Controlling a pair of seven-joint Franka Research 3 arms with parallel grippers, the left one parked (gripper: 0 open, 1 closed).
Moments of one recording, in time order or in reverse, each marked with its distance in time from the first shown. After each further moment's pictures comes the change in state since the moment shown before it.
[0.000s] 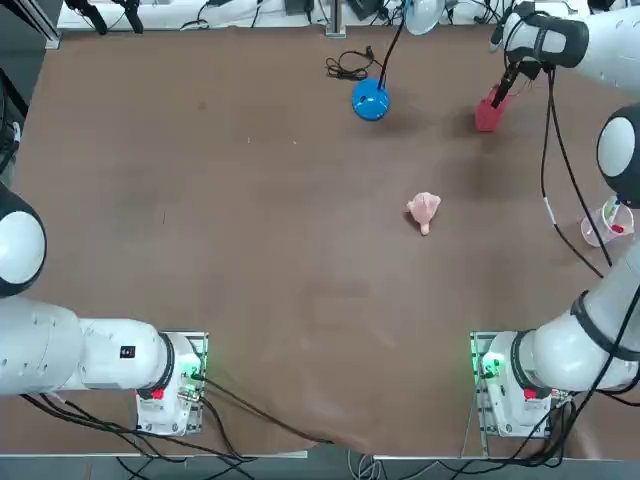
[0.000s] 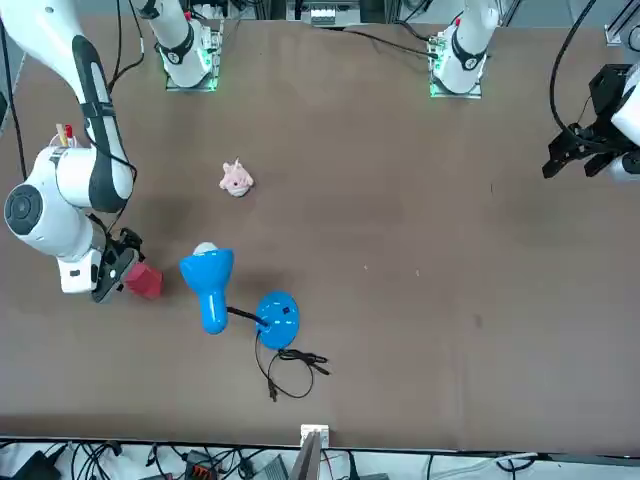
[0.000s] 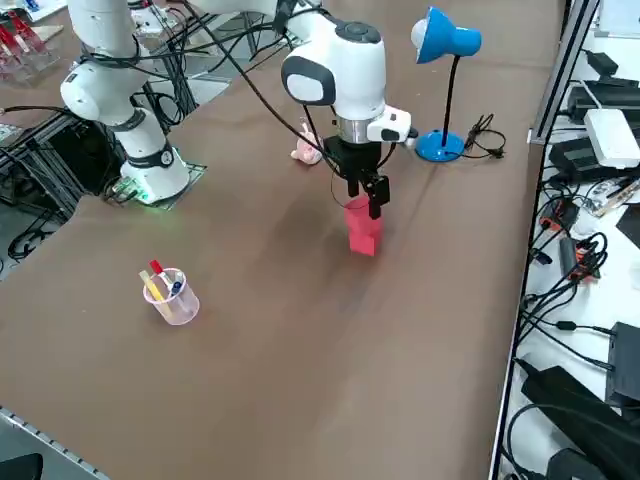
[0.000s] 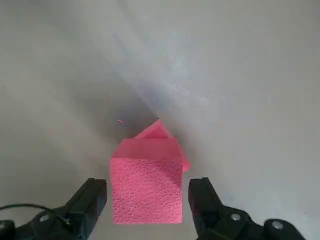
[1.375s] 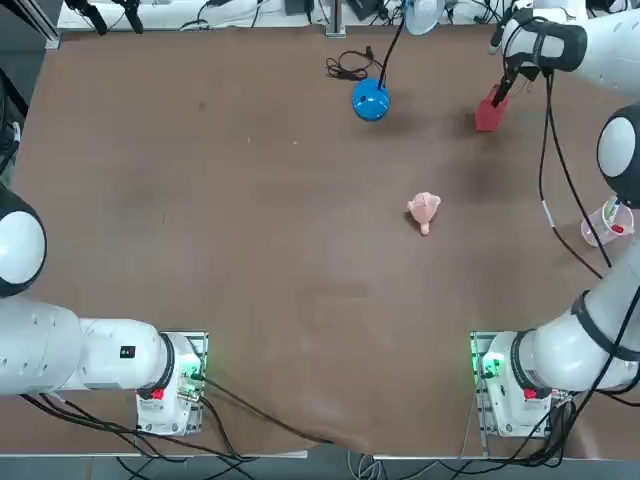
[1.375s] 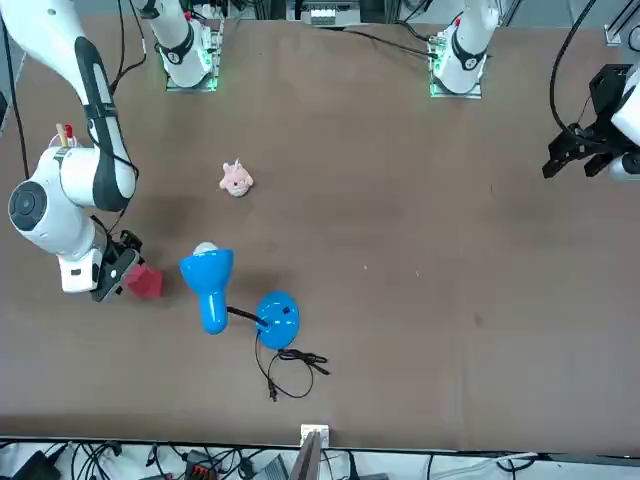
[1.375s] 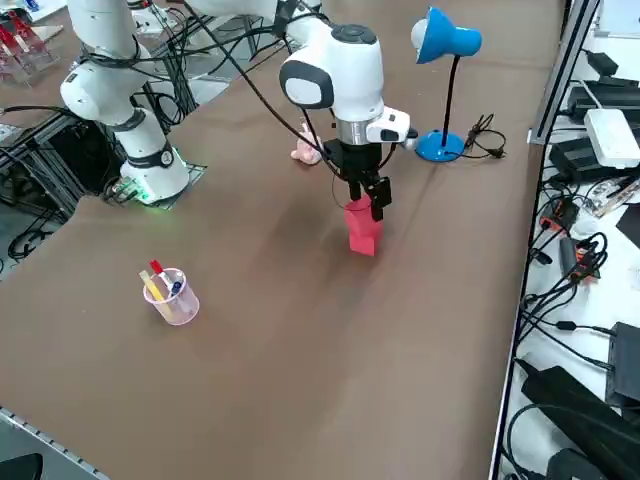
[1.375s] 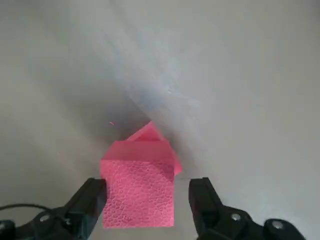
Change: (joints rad) arm 0.000 -0.004 0.000 -0.024 -0.016 0.062 0.004
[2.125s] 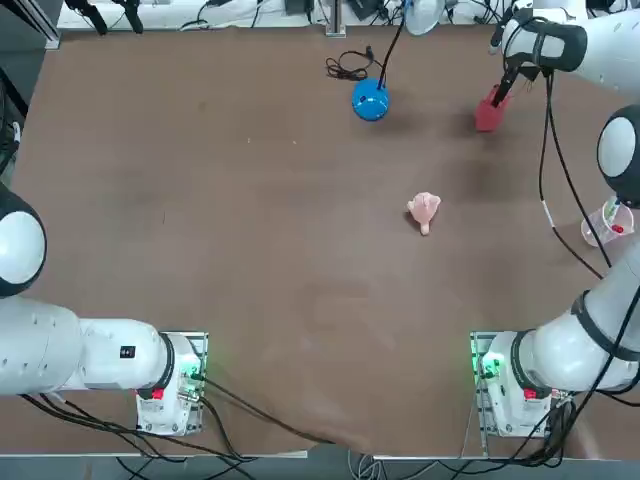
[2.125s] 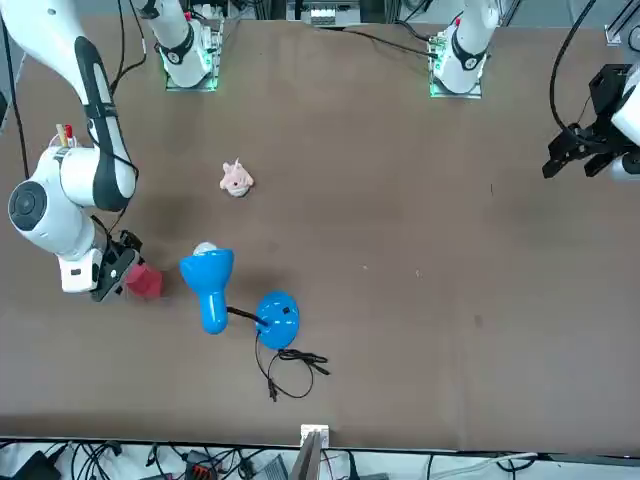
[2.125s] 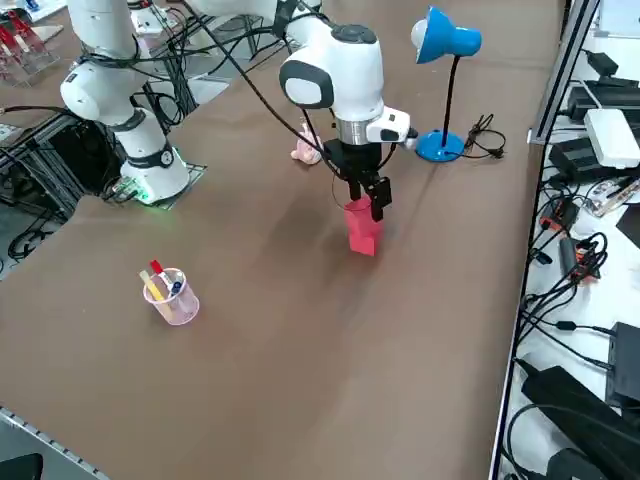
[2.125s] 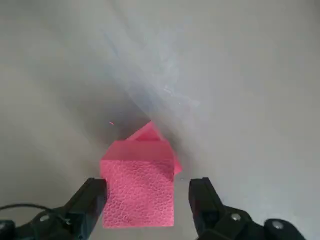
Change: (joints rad) arm 0.000 0.000 0.000 0.000 -0.002 0.001 0.001
